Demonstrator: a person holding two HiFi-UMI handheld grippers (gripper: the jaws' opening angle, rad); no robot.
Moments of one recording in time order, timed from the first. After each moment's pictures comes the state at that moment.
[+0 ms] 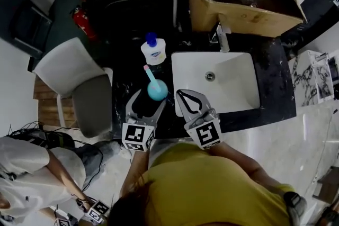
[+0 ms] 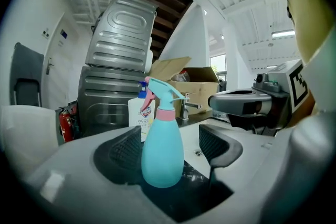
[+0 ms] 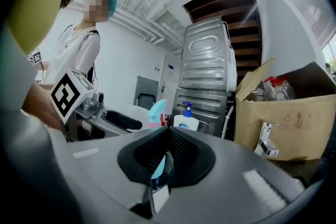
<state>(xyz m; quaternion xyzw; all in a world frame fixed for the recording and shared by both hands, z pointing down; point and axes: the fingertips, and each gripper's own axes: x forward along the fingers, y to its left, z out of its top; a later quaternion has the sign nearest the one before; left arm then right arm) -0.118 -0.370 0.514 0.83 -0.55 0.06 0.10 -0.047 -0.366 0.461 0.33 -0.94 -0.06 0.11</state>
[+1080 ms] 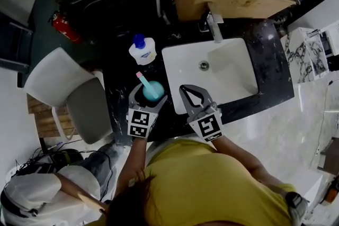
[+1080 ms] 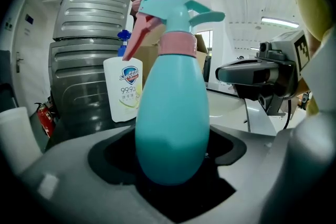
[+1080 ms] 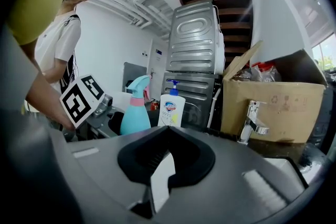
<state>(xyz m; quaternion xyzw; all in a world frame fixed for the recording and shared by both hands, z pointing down) -0.102 -0.413 0.601 0.86 -0.44 0.21 0.15 -0.024 -0.397 0.510 0.39 -0.91 -0.01 0.17</state>
